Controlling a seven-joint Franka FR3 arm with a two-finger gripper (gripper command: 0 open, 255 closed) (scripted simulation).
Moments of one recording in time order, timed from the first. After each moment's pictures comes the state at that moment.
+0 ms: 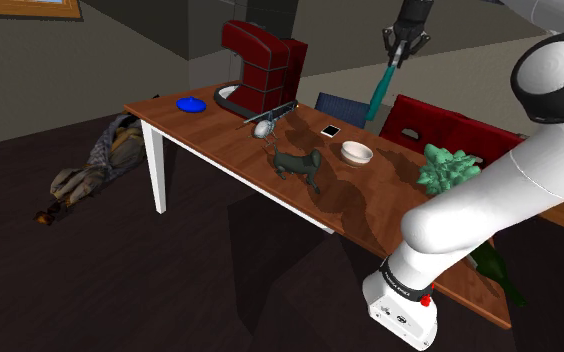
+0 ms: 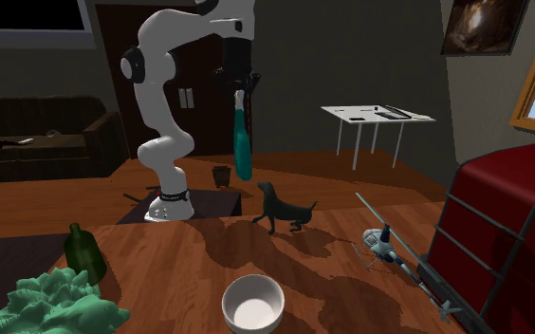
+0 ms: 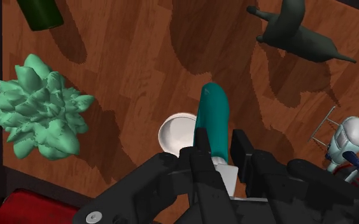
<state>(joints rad) -0.41 -0.24 -0.09 -1.57 -0.14 1.35 0.49</state>
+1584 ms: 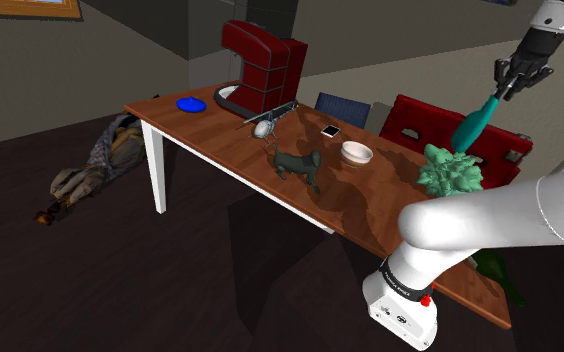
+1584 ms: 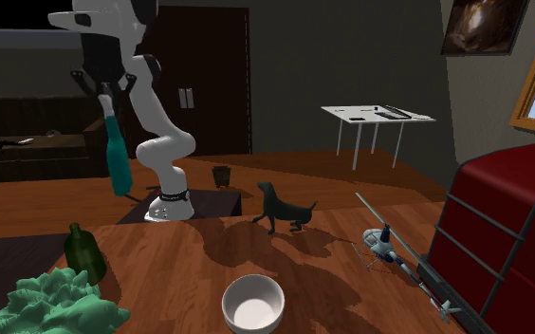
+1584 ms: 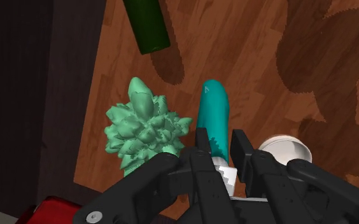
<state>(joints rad) -0.56 -0.59 -0.45 -1.80 -0.35 1.34 -0.02</state>
